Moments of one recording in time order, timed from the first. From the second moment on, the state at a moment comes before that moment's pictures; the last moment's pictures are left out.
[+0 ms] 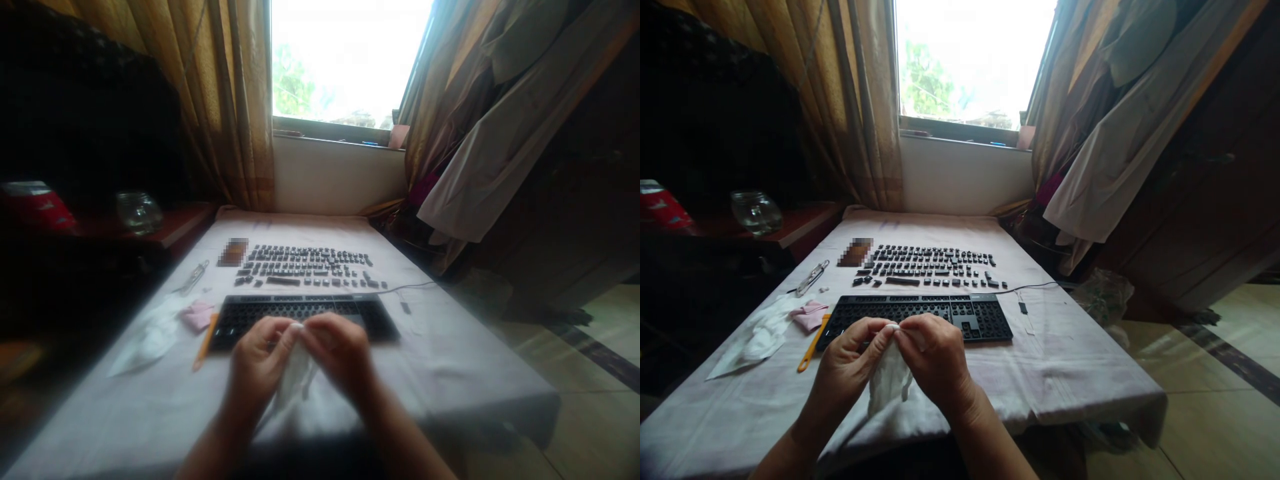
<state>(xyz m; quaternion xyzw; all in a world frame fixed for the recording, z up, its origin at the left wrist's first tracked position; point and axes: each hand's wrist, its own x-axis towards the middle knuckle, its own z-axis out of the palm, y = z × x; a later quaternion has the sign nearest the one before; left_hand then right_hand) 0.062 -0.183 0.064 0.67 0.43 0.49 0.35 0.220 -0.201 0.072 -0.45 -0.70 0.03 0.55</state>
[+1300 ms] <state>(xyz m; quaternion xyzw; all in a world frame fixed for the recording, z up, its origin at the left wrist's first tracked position) 0.057 -0.178 0.061 0.61 0.44 0.47 0.46 0.213 -0.194 0.048 -0.43 -0.62 0.27 0.60</state>
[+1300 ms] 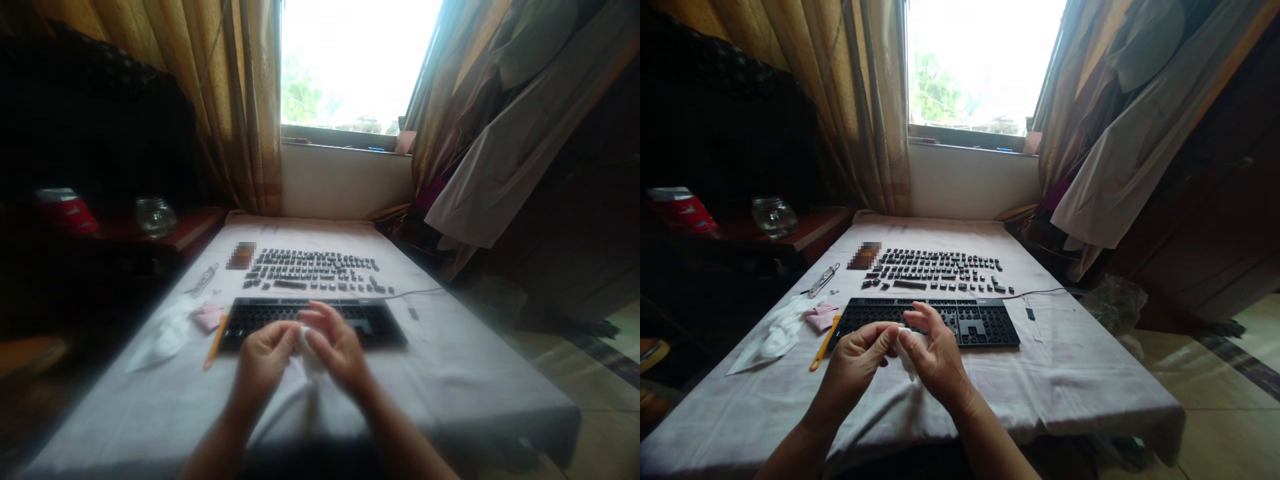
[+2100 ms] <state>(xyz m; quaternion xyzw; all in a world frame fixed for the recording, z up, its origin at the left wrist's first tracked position) 0.066 -0.185 0.060 0.59 0.41 0.51 0.47 0.211 -0.212 0.041 -0.43 -0.66 0.11 0.60</state>
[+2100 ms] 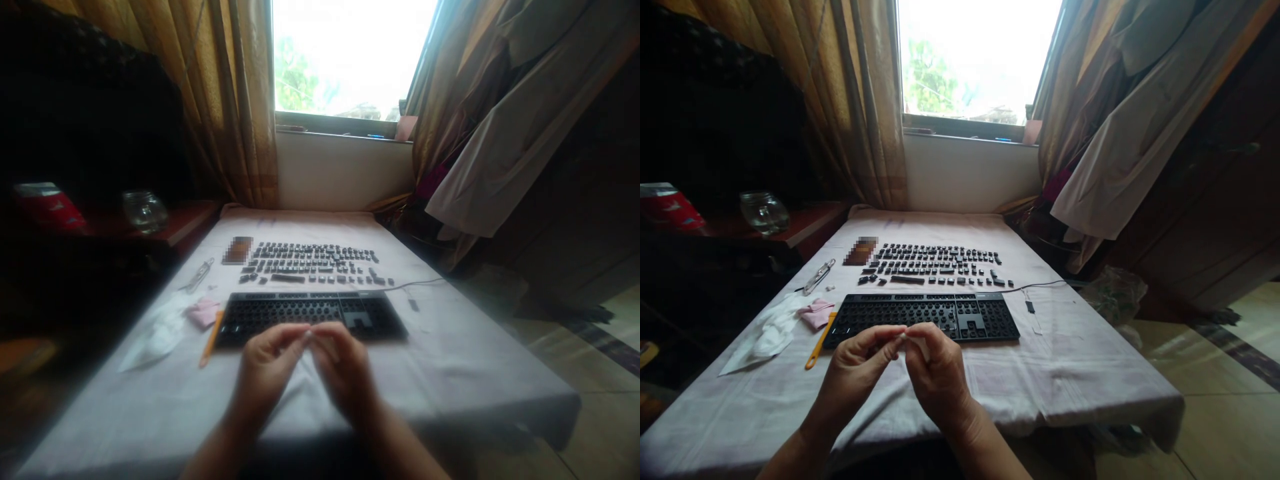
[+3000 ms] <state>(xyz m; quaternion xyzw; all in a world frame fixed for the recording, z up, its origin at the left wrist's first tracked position) 0.120 -0.203 0.027 0.57 0.40 0.24 0.68 0.233 -0.202 0.026 -0.47 -0.37 0.30 0.74</state>
